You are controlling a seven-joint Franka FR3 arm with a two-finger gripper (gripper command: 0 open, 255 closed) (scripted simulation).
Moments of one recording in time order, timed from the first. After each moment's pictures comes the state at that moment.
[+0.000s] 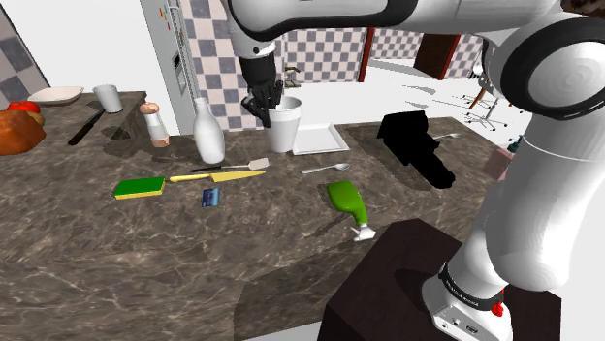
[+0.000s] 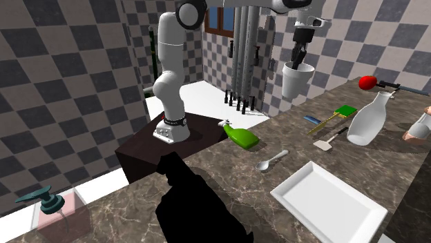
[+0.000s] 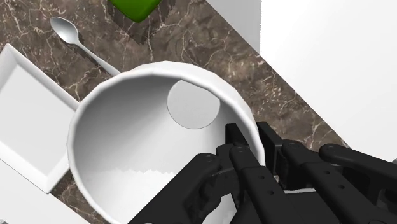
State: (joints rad) arm 0.25 0.16 0.11 -1.48 -0.14 1.55 0.16
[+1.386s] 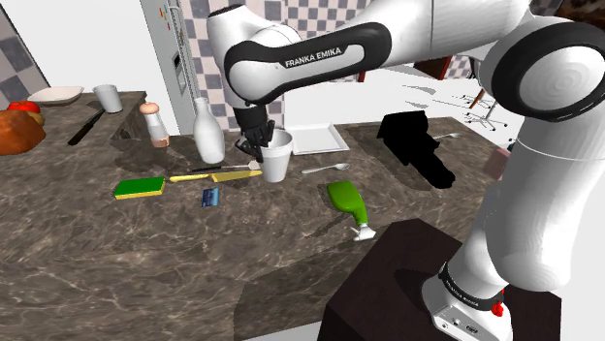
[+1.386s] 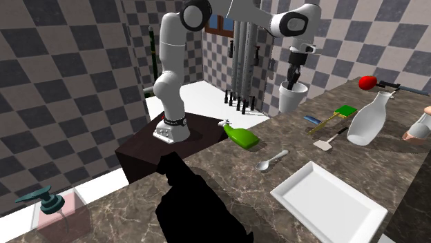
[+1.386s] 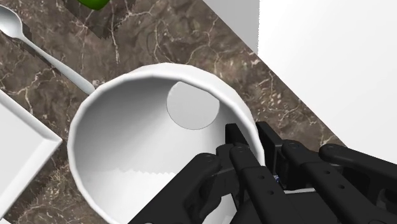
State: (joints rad) arm 0.27 0.20 0.12 -1.68 -0.15 1.78 0.23
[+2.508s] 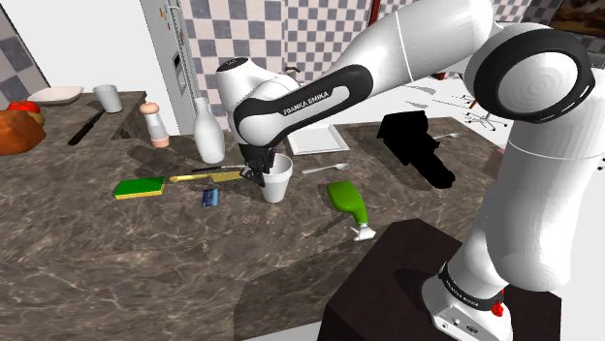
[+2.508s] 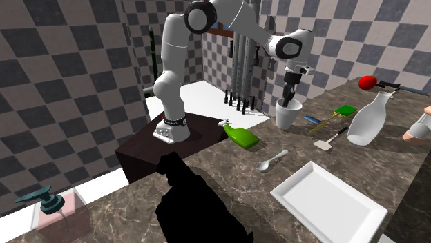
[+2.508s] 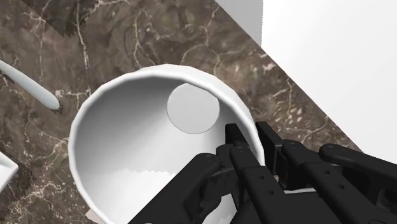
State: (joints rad) arm 0.27 0.26 0.12 -1.83 -0.17 1.99 0.27
